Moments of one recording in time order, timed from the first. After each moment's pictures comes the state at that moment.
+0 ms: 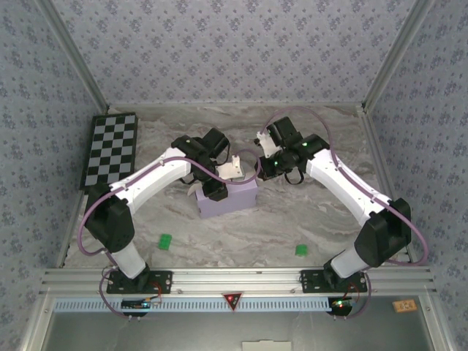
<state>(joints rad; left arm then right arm) -0.72 1.69 1.48 -1.11 0.22 0.55 0.55 1.51 1.39 -0.92 -0.24 0.14</state>
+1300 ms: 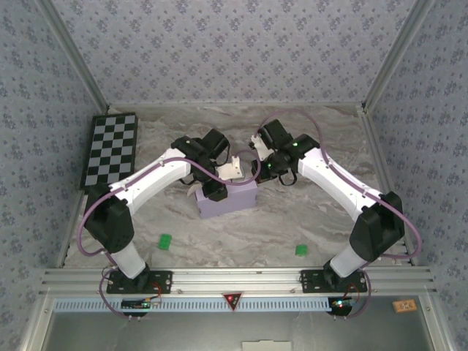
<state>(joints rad) -0.72 1.68 1.47 -1.10 0.22 0.55 0.61 1.57 1.41 -0.95 -0.18 0.21</state>
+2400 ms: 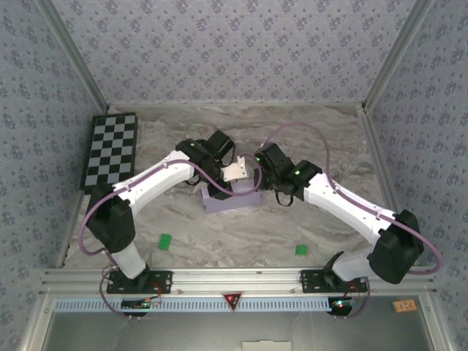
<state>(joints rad) -0.75 1.69 1.46 -1.01 0.18 0.54 0.75 1.37 1.14 -0.71 0.20 0.52</state>
